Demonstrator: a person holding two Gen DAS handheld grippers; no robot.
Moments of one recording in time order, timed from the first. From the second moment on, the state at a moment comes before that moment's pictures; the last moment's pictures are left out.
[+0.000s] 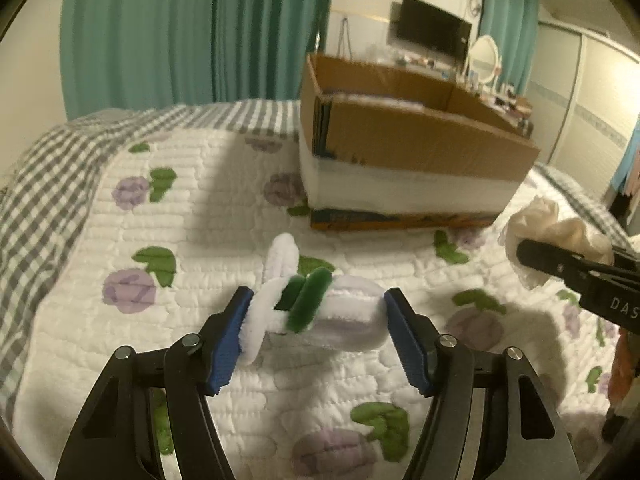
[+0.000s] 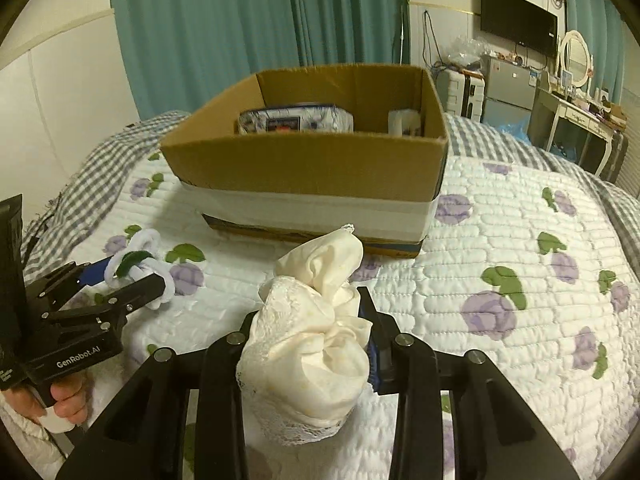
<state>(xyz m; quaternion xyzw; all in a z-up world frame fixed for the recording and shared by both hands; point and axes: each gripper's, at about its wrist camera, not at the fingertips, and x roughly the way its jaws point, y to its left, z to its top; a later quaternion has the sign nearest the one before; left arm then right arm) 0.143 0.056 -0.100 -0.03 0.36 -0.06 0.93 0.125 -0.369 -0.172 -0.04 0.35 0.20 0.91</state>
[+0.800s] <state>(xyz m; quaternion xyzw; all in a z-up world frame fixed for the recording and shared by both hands) 0.159 0.022 0.083 0.01 0.16 -0.11 0.98 0.142 -0.373 0.016 -0.07 0.21 0.22 0.95</state>
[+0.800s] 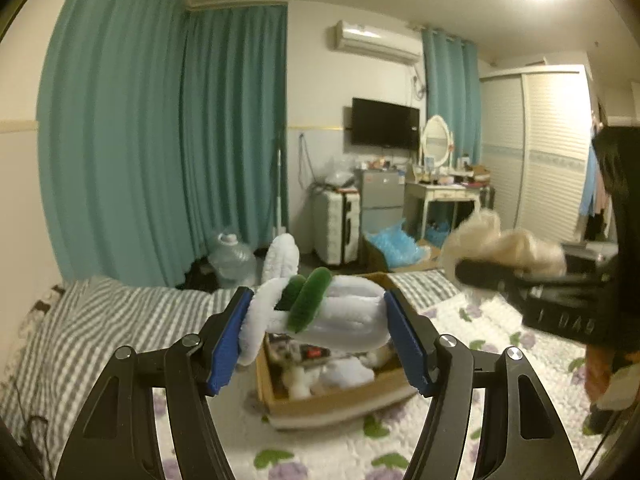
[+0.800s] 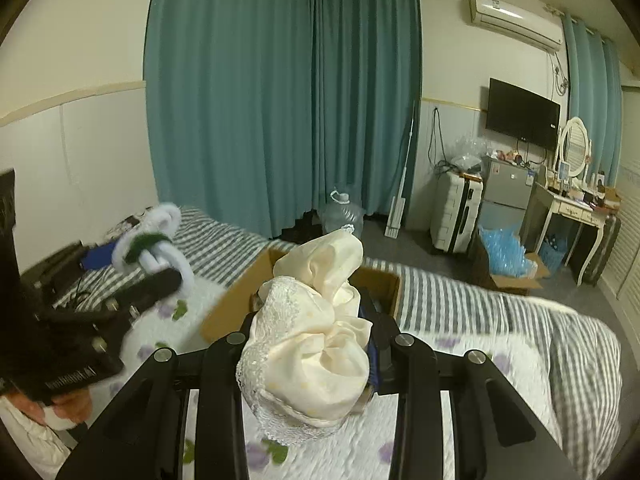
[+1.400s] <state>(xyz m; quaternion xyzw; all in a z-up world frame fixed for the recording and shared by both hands) 0.305 0.015 0.015 0.04 0.26 -0.09 0.96 0.307 -0.332 -0.067 -0.05 0.30 0.22 0.93</state>
